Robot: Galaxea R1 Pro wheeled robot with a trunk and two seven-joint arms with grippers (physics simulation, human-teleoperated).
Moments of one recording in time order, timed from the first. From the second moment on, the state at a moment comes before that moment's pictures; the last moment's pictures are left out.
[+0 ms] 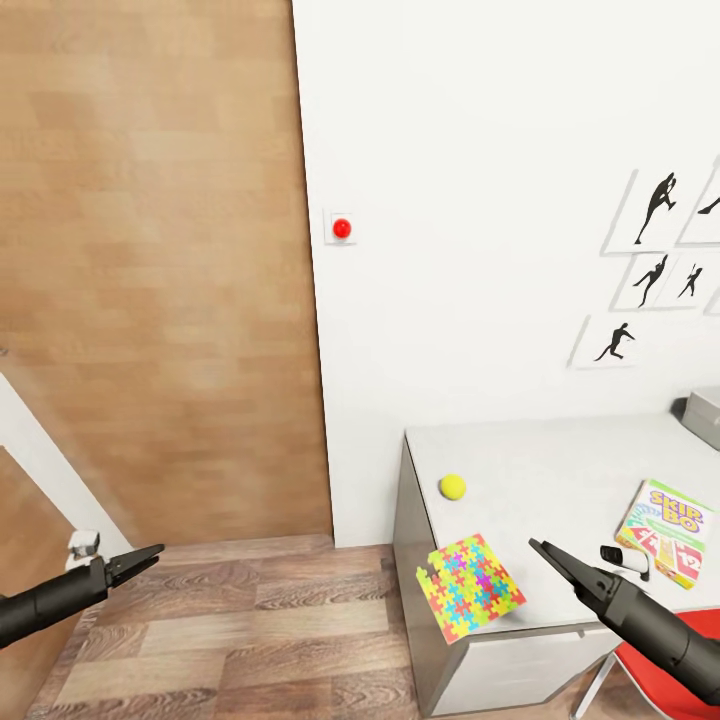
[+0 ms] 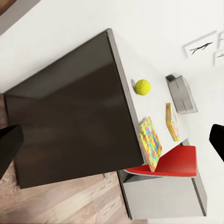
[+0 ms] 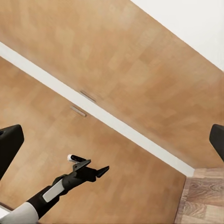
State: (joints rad) left arm -0.37 0.49 0.30 -0.83 0.41 0.69 -1.28; right arm 0.01 -0.29 -0.33 -1.56 -0.91 0.71 1.02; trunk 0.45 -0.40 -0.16
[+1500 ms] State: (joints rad) left arm -0.37 0.49 0.30 -0.83 0.41 0.69 -1.28; right arm 0.01 -0.29 -0.33 -1.56 -0.92 0.71 1.02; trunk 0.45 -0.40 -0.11
